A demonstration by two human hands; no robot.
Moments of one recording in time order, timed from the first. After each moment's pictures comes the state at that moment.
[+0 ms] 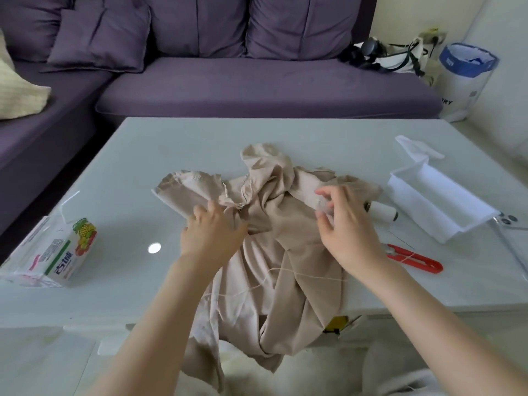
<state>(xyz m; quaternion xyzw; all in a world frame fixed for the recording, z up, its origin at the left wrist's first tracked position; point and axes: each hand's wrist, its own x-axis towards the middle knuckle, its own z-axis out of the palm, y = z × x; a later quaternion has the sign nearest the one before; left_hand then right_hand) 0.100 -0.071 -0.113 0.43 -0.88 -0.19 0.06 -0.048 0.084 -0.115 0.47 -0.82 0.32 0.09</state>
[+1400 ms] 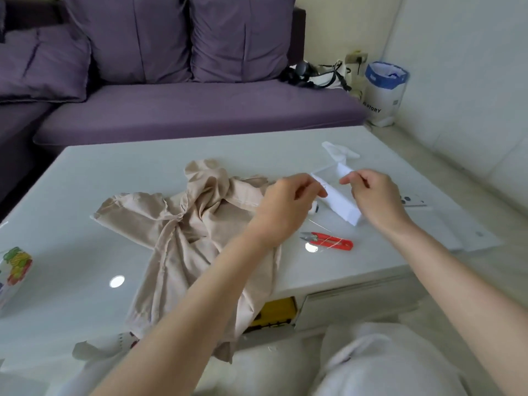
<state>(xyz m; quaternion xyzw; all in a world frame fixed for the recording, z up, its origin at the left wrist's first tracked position) 0.001 0.078 -0.033 0.11 -0.84 -0.50 0.19 -0.119 0.200 -0.047 0.22 -0.87 0.43 0.04</state>
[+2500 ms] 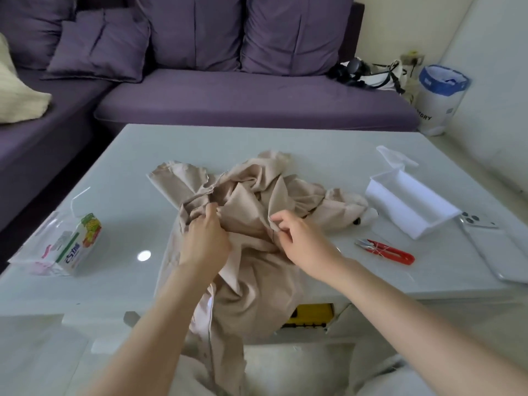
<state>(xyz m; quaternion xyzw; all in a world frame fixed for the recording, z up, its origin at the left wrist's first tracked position) 0.121 -0.048 -0.107 0.44 -0.86 -0.23 0.14 -0.006 0.077 -0.110 0.51 -0.80 0.28 -0.12</state>
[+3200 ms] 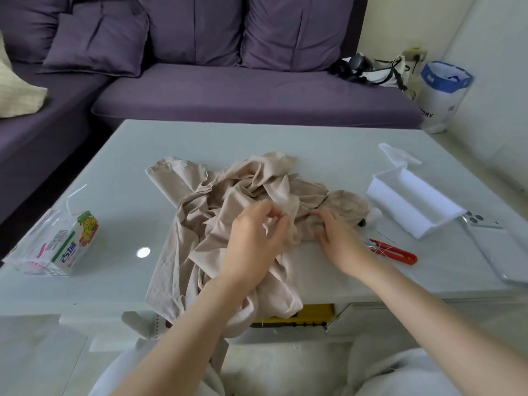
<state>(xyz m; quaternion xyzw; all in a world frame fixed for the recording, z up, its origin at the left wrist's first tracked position) 0.098 0.004 -0.096 0.22 -0.81 -0.42 0.35 -0.056 0.110 -0.133 0.44 -0.86 0.24 -0.11</state>
